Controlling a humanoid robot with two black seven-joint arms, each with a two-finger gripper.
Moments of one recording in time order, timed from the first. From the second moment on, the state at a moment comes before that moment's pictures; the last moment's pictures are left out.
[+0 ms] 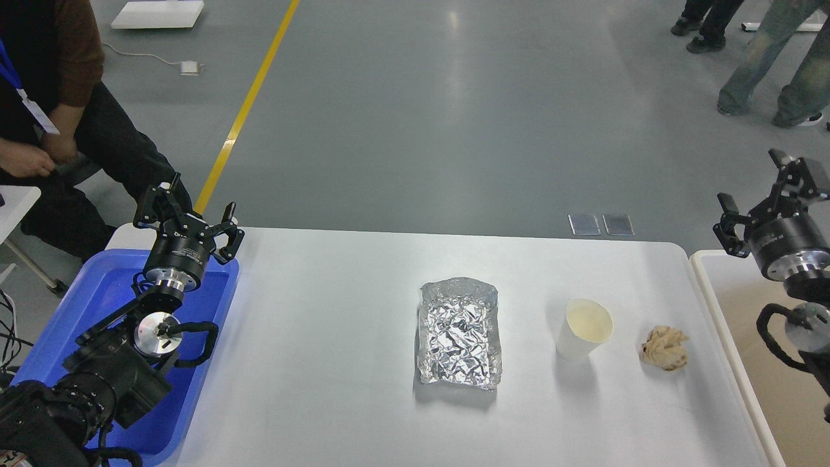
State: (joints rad) left arm -0.71 0.21 -0.75 -0.21 -0.11 -0.63 -0.56; right arm 0.56 -0.58 0.90 0.79 -0.28 0.06 0.42
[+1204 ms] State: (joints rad) left arm -0.71 0.21 -0.75 -0.21 -0.11 -0.63 -0.56; right arm 1.54 -0.68 -0.79 1.19 -0.72 -0.02 0.36
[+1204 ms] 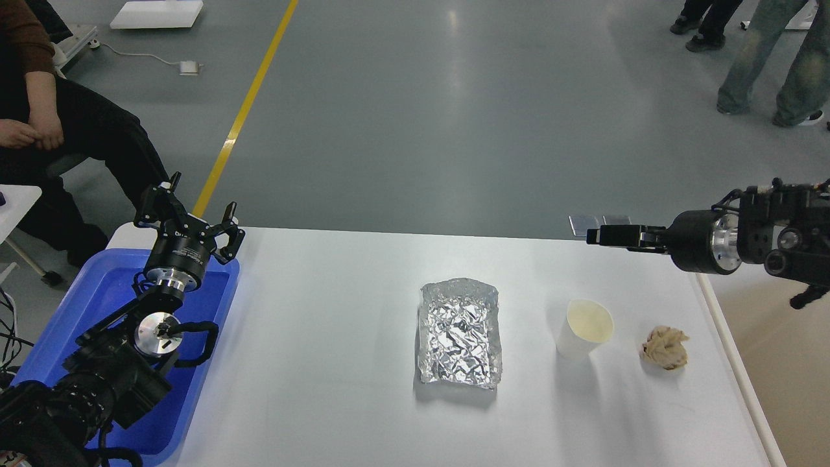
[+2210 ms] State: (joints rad) left arm -0.71 0.21 -0.75 -0.21 -0.11 -0.63 -0.56; right arm 1.23 -0.54 -0.82 0.99 -0.74 -0.14 0.31
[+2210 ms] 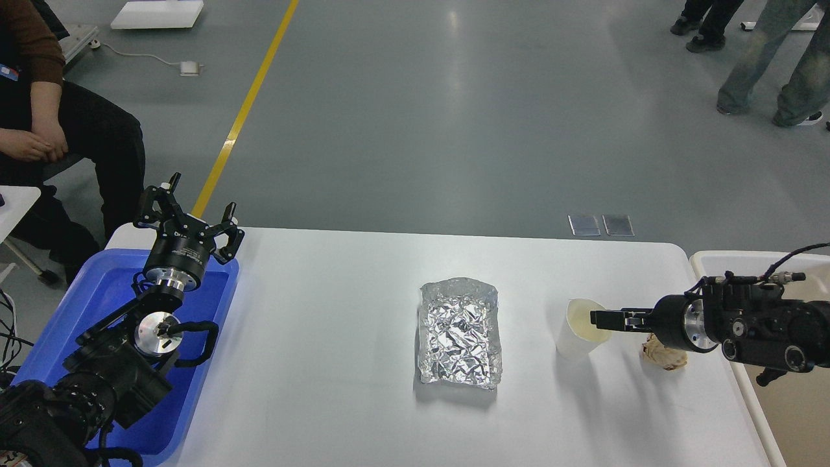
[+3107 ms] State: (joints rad) left arm -0.71 0.21 -0.75 -0.21 -0.11 -0.63 -0.56; right arm 1.20 -0.51 -0.82 0.96 -0.73 -0.16 0.32
